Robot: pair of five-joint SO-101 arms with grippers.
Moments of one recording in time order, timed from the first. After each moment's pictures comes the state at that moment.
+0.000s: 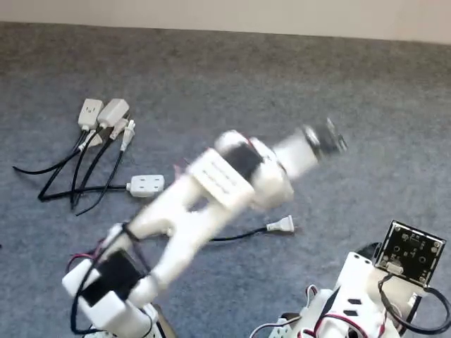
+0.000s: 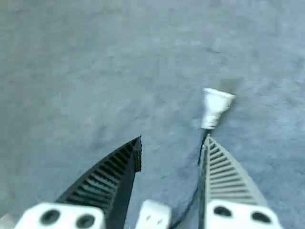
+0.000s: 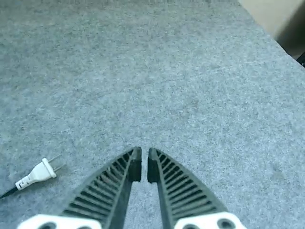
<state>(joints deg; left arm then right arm) 38.2 0.0 -0.9 74.0 -14.0 30.9 -97.0 41.7 96.4 13.7</state>
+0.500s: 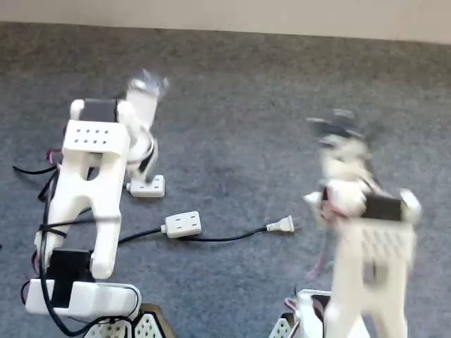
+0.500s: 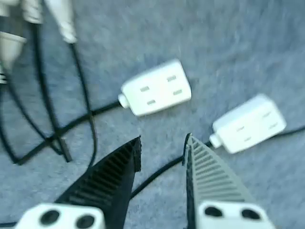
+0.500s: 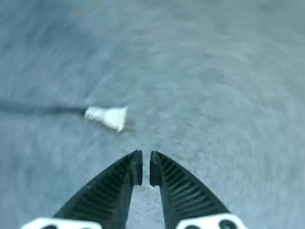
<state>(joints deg) -3.9 -4.9 10.9 86.8 -18.0 -0.9 -42.6 28.5 87.9 29.8</state>
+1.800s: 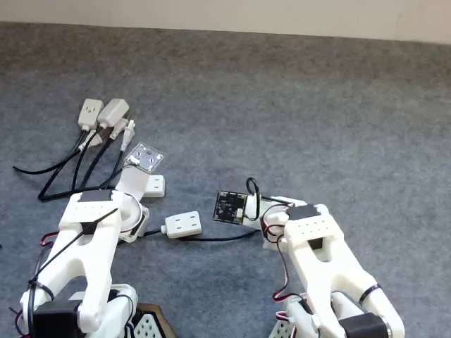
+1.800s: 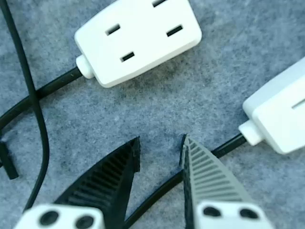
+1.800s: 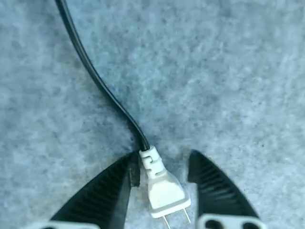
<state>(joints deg) -9.8 -21.8 63.1 46.6 -28.3 -19.2 -27.6 65.5 42.1 69.8</state>
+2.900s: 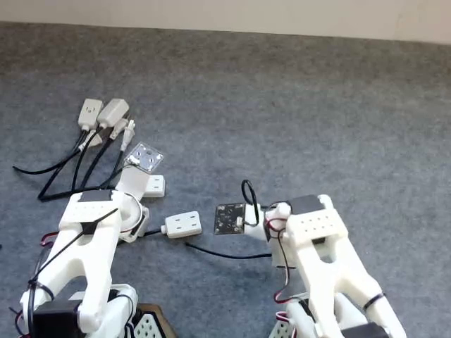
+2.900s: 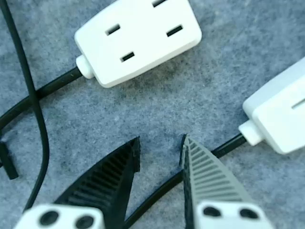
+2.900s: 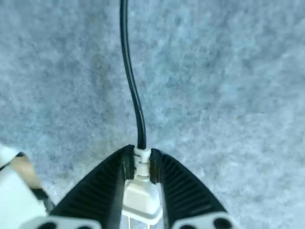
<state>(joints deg) -9.8 -21.8 63.1 46.6 -28.3 -19.4 -31.5 59.6 67.2 74.6</state>
